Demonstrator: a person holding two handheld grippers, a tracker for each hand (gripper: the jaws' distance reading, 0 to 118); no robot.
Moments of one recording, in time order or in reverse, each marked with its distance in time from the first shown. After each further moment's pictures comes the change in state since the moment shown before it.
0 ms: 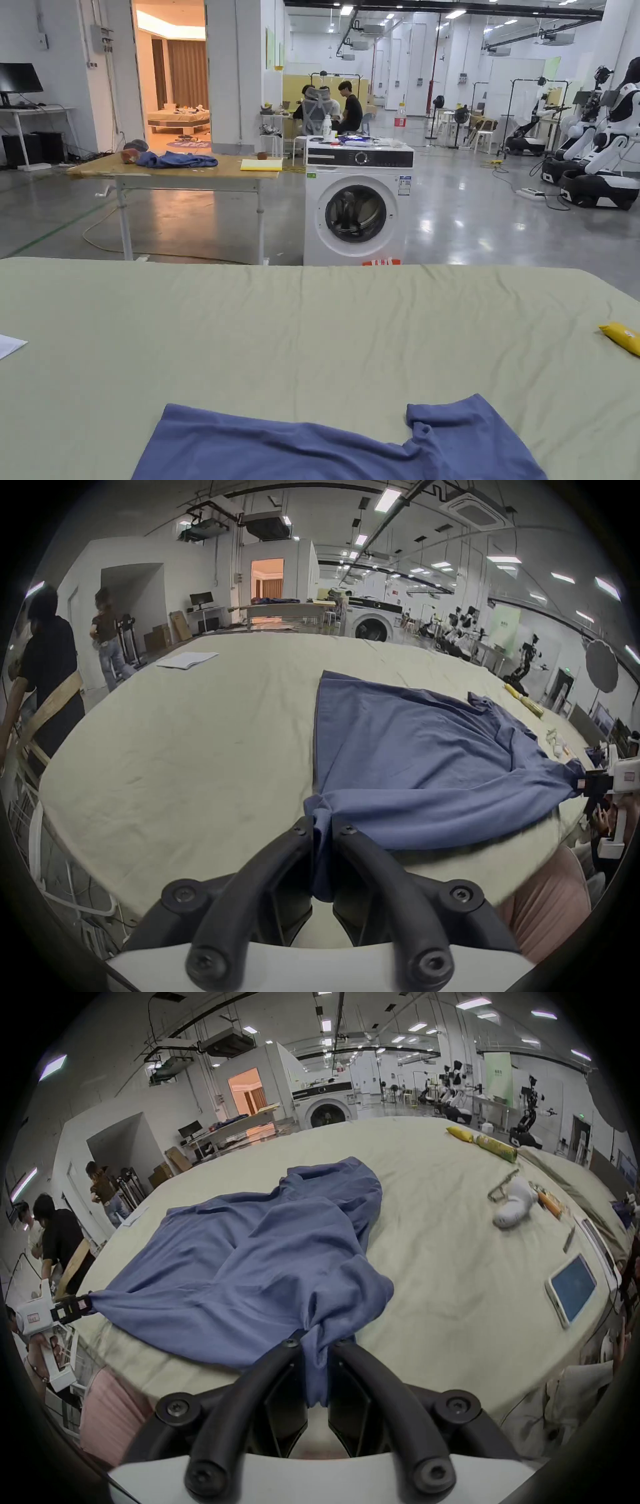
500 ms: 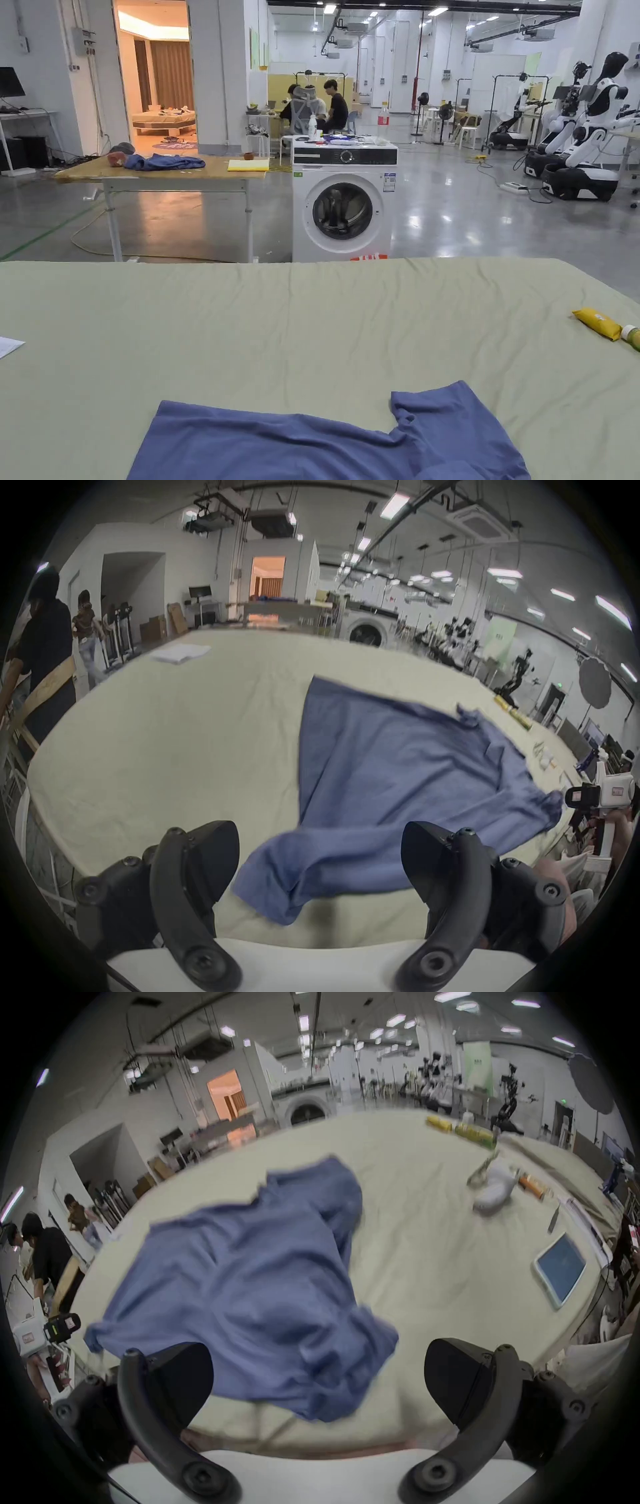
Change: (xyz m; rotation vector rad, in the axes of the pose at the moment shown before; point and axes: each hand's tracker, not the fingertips) left arm 0.007 0.013 0.001 0.068 -0.073 0.042; right arm -0.002 0.009 0.008 0.091 -0.053 -0.067
